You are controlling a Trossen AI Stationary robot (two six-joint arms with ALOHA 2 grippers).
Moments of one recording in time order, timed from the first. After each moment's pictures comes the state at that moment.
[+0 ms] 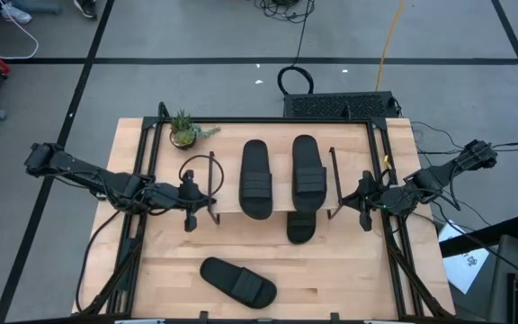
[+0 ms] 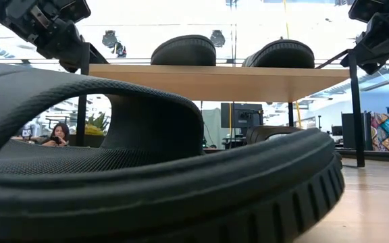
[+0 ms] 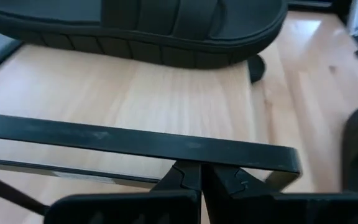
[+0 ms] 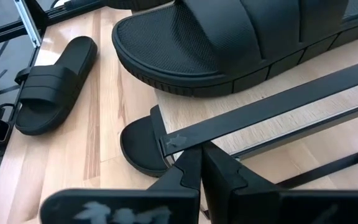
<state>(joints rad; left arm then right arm) -0.26 0.88 0.48 -0.15 -0.31 -0.25 0.49 0.50 0.49 -0.64 0.47 0.62</state>
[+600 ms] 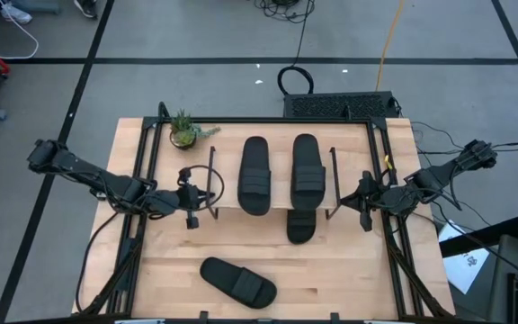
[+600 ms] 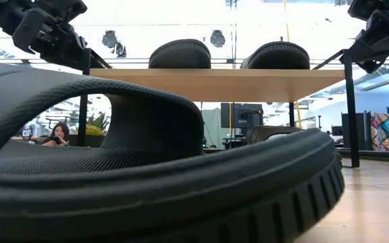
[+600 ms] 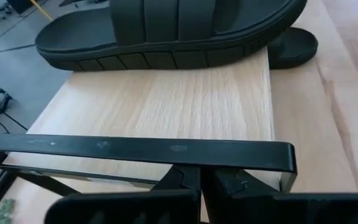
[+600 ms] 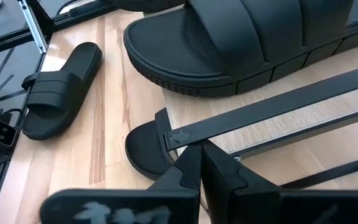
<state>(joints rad) -0.34 0.91 0.48 -0.17 -0.55 -0.08 0.49 0.50 0.49 -0.62 0.47 0.62</state>
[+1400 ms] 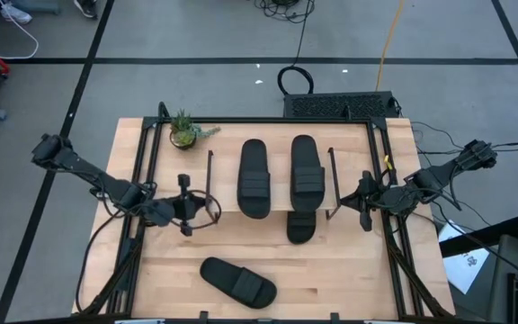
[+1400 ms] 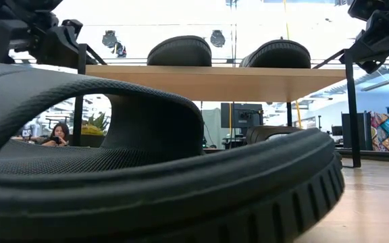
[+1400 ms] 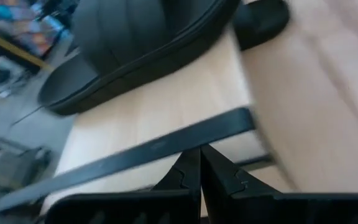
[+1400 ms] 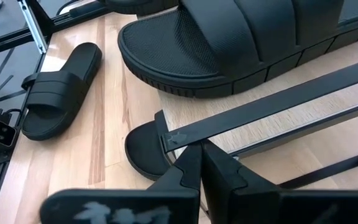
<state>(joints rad) -0.47 0.91 0.48 -0.19 -0.67 0.19 0.49 0.50 0.49 -0.62 0.47 0.62</state>
